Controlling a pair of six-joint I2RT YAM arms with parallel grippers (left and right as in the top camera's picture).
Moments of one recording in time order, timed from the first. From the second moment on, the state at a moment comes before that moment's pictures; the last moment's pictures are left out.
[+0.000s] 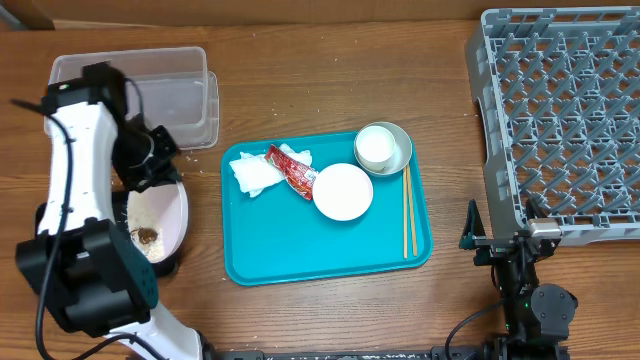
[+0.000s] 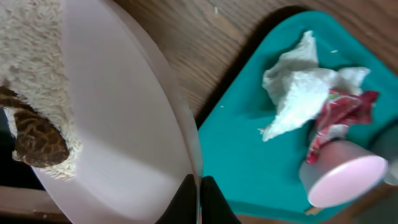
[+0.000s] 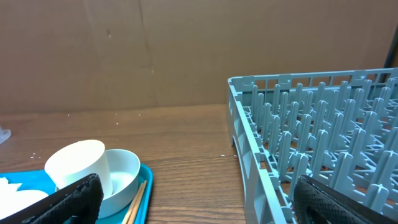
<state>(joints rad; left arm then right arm) 0.28 1.86 1.64 -1.43 0.25 -0.35 -0.08 0.01 0.02 -0.03 -0.12 0.07</state>
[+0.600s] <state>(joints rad) 0.66 1.86 1.64 -1.51 0.72 -0.13 -0.08 0.01 0.02 -0.03 -0.12 0.07</state>
